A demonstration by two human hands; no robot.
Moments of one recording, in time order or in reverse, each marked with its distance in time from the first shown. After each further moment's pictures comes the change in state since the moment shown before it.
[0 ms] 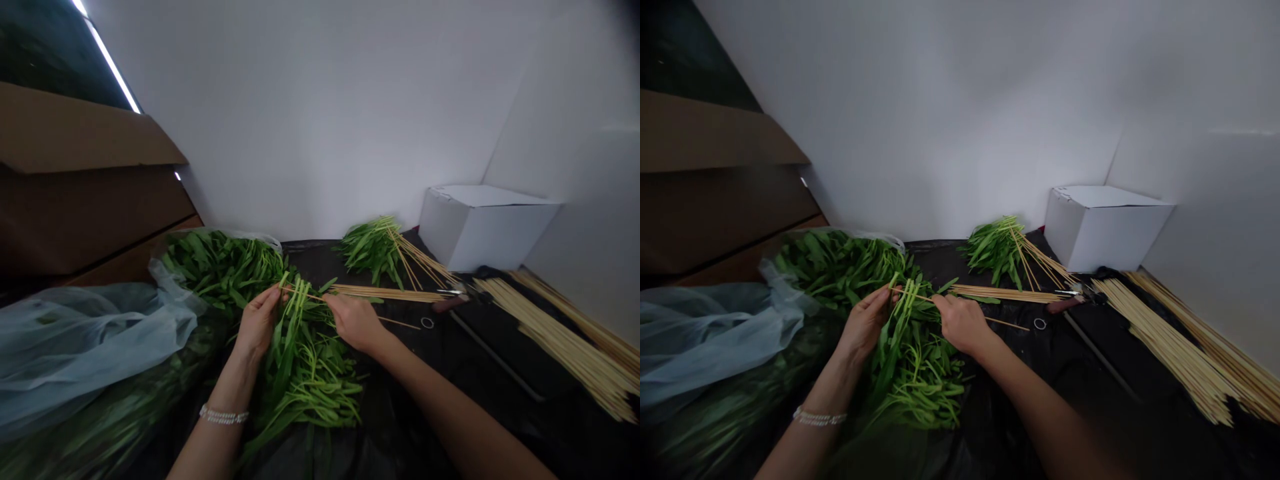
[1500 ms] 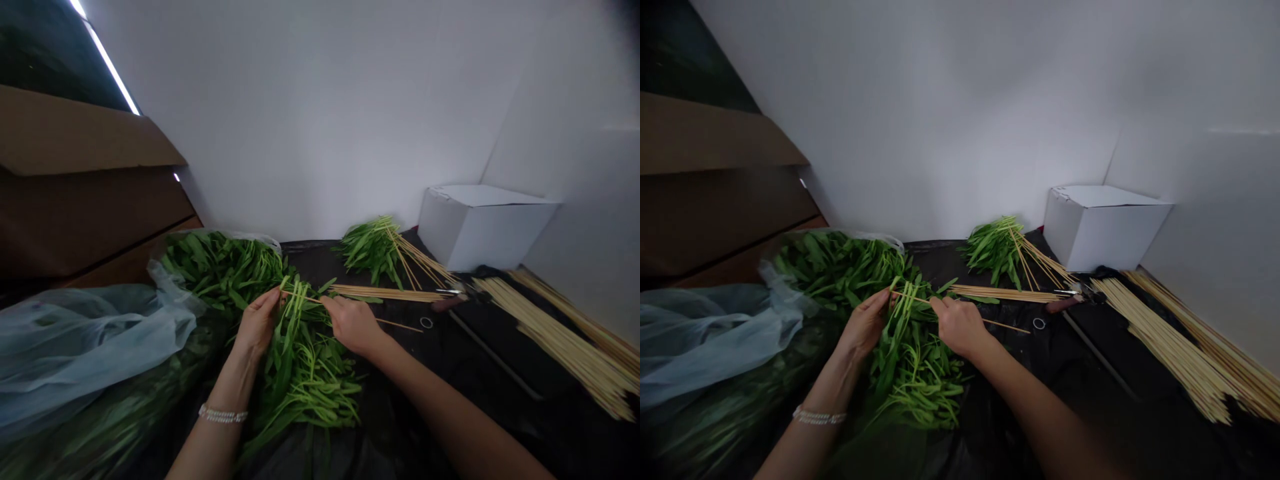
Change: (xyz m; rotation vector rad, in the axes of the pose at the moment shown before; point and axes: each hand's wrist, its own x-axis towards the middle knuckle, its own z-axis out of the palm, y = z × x) left_hand 0.004 0.000 -0.003 -0.021 0.051 -0.063; right_hand 0.000 -0.008 -0.005 -0.053 -0.135 0.045
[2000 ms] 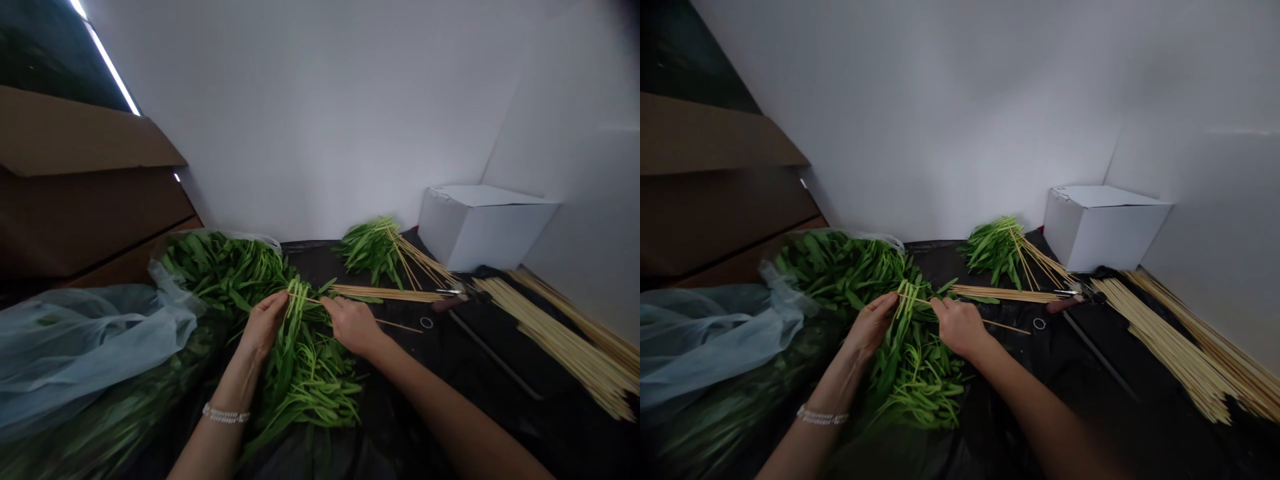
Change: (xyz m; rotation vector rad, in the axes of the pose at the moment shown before) left_hand -0.005 -0.006 0.005 0.046 -0.040 -0.061; right_hand 0.000 -0.001 0.002 -0.032 -0.024 0.001
